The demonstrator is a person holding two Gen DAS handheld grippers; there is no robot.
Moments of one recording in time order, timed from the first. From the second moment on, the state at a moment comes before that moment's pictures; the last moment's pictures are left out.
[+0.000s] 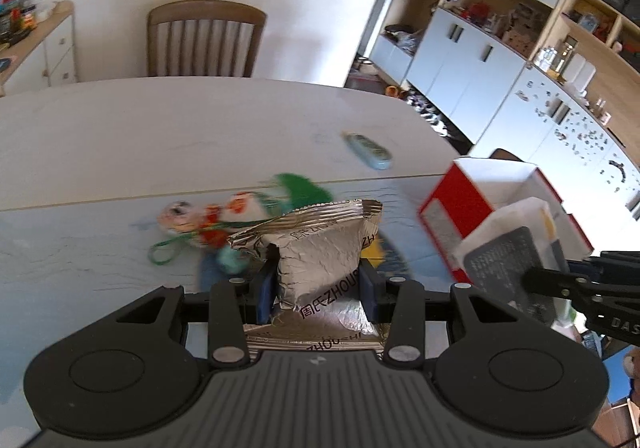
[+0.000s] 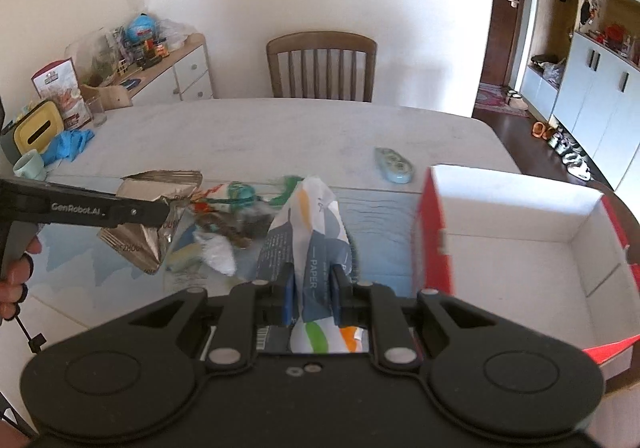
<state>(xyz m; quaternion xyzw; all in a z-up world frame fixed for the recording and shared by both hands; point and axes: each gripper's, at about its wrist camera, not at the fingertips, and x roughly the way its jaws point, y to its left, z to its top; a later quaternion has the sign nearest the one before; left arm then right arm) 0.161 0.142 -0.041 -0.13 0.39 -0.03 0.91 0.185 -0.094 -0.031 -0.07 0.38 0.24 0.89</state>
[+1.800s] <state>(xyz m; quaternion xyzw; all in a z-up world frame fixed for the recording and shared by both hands) 0.357 -0.178 -0.098 -0.02 0.51 -0.09 0.86 0.314 -0.320 -0.100 -0.05 0.44 0.12 0.89</state>
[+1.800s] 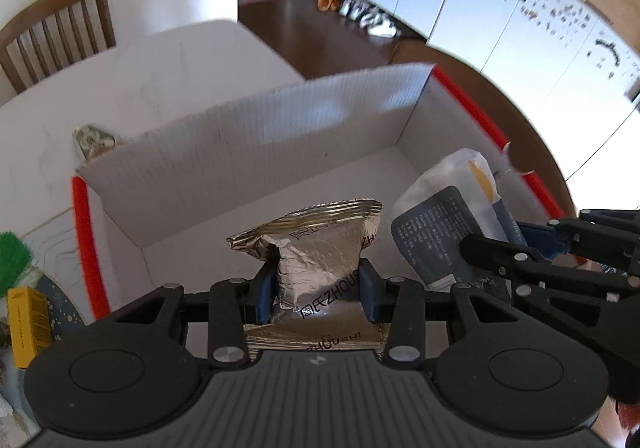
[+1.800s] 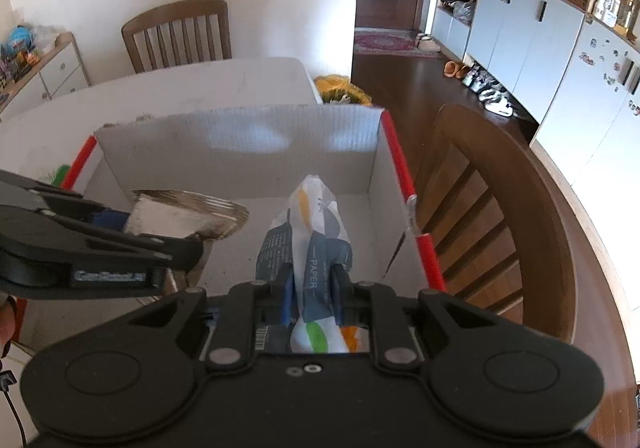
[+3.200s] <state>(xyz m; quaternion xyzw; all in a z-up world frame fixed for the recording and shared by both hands) 0.371 -0.160 -0.111 -0.06 0.55 -0.09 0.83 0.334 -0.319 -0.122 -0.03 0.50 0.12 0.86</state>
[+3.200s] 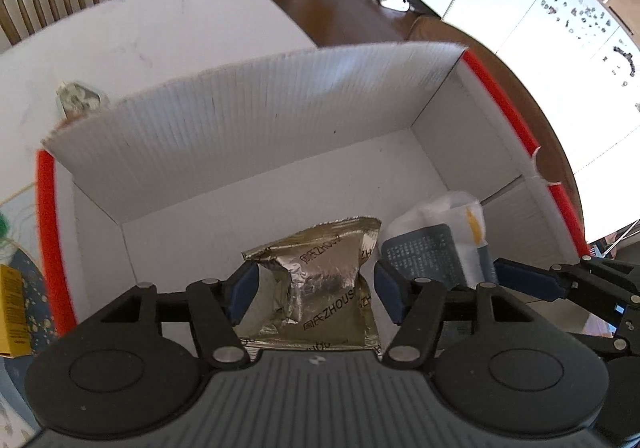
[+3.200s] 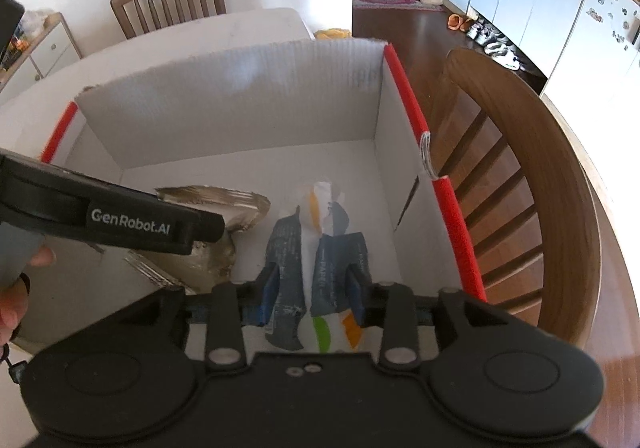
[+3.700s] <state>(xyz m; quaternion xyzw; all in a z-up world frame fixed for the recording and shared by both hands) 0.336 -0.139 -0.055 -0.05 0.47 -0.10 0.88 0.301 -0.320 -0.081 -0.01 0.45 0.14 0.88</state>
